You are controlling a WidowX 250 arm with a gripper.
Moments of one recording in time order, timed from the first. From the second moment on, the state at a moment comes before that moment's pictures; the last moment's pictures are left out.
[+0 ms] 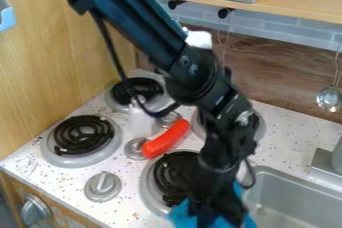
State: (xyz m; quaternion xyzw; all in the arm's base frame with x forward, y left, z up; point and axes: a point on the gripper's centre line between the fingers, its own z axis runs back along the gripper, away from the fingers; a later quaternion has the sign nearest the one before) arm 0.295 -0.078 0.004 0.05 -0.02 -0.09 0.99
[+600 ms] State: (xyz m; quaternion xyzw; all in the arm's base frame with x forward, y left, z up) arm 0.383 -0.054 0.012 0.05 -0.04 -0.02 1.00
